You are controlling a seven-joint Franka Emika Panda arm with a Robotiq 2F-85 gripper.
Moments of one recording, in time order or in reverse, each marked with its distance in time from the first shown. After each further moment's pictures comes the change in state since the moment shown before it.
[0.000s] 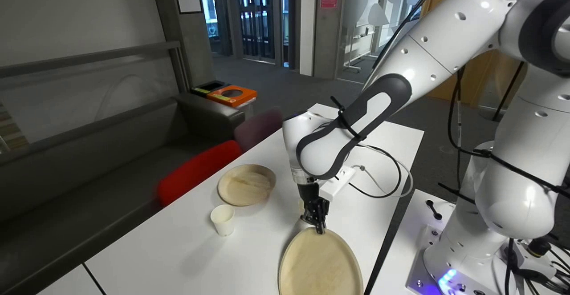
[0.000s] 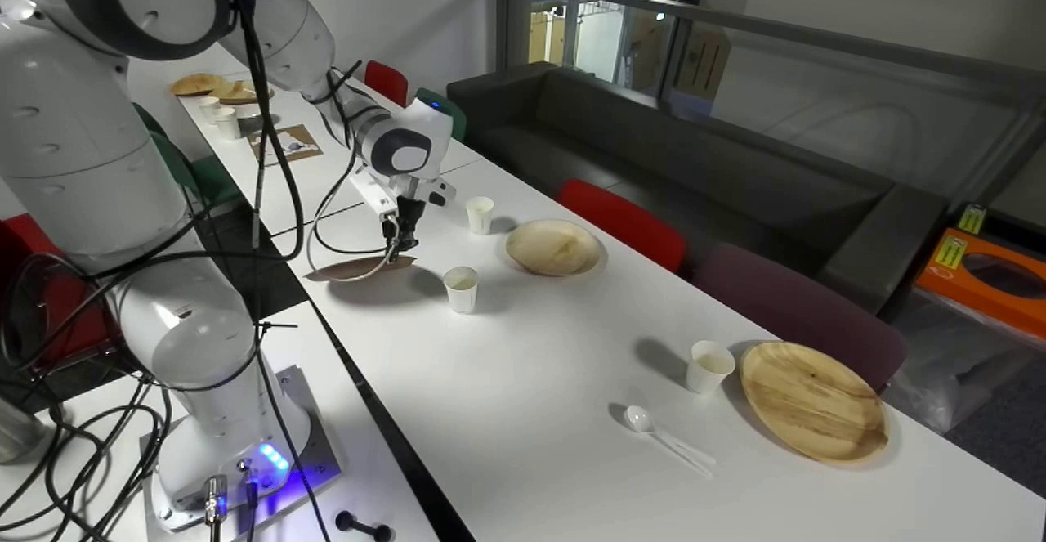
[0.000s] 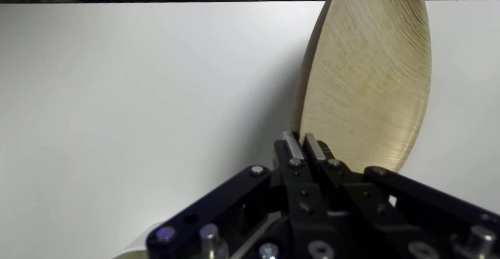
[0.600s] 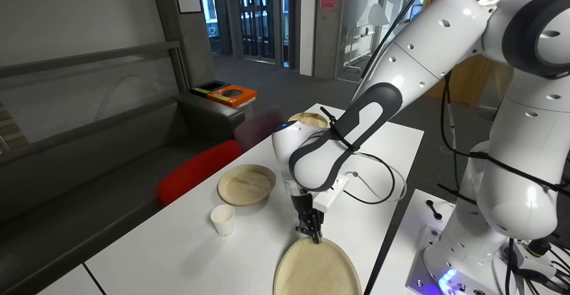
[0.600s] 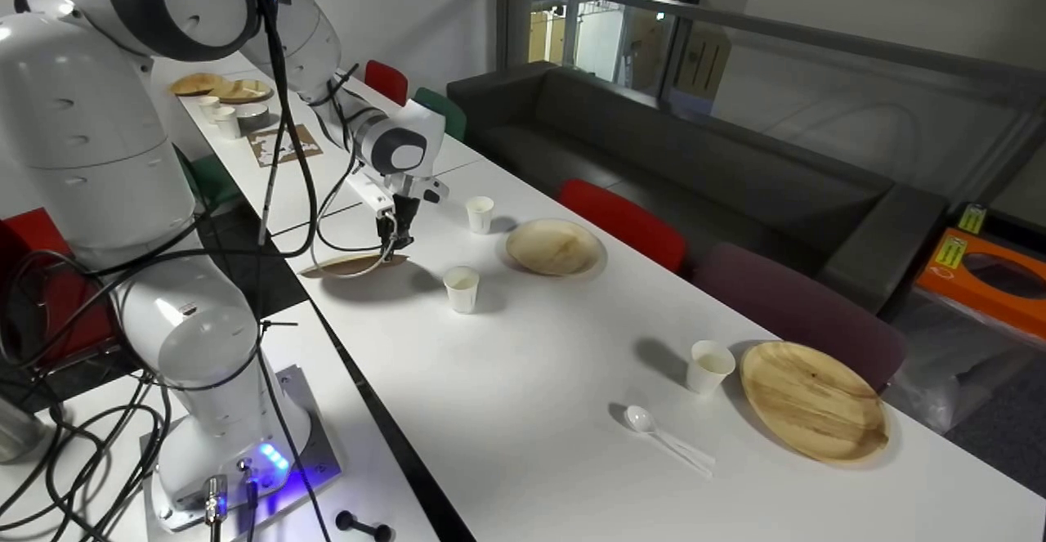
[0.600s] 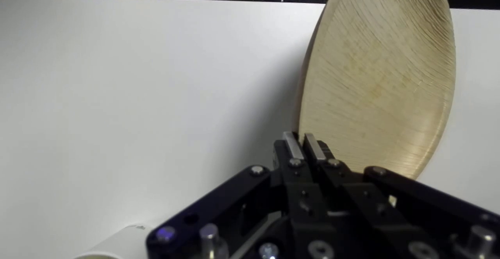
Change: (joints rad) arm 0.043 0.067 0.017 0.045 -0.030 0.004 0.033
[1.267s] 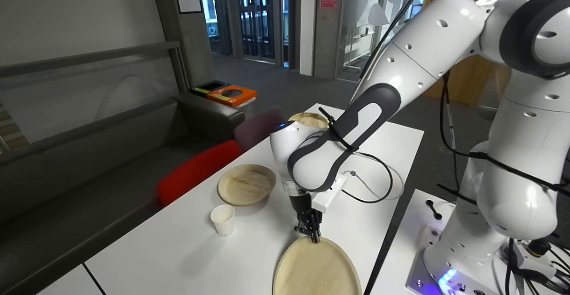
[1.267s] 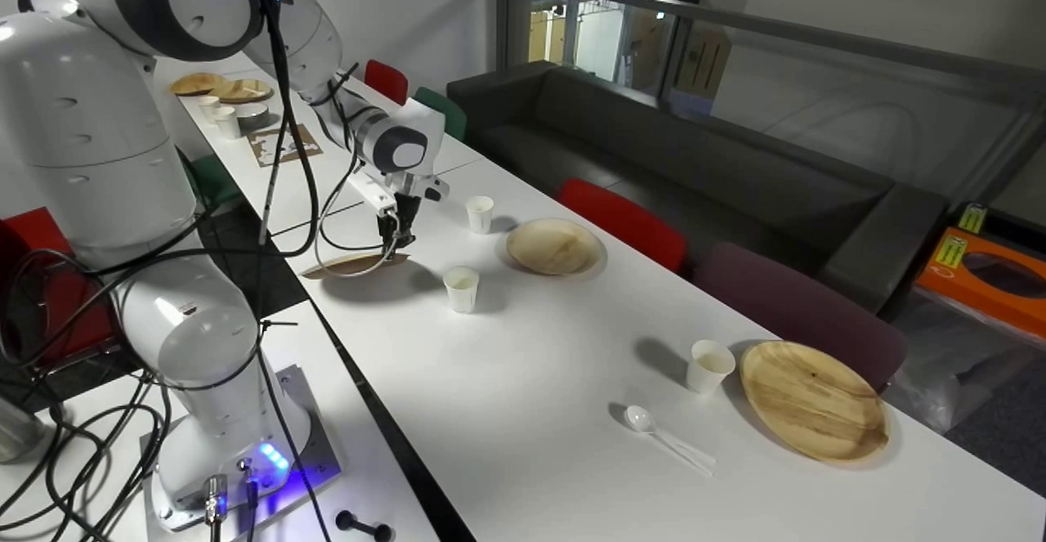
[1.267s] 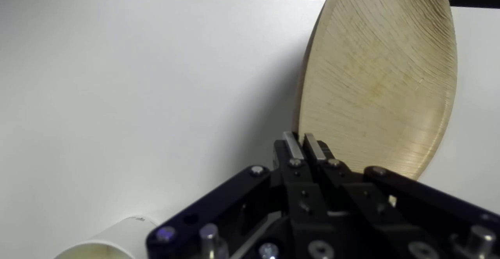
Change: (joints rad) arm 0.000 0.011 0.002 0.014 -0.023 -0.001 0.000
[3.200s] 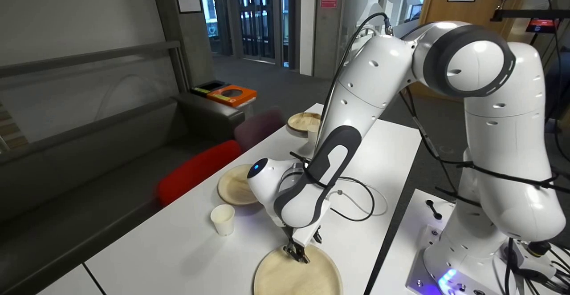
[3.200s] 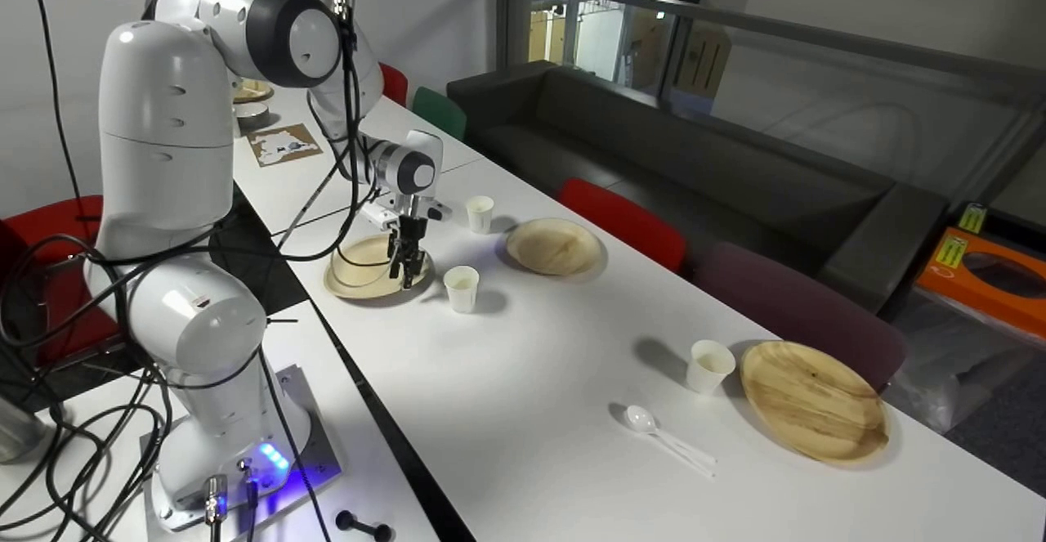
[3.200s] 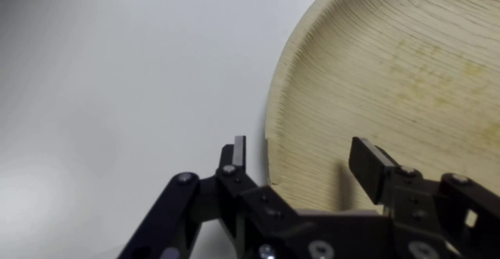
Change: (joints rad) arm 0.129 0.312 -0.078 0.175 -0.270 -0.001 0.371
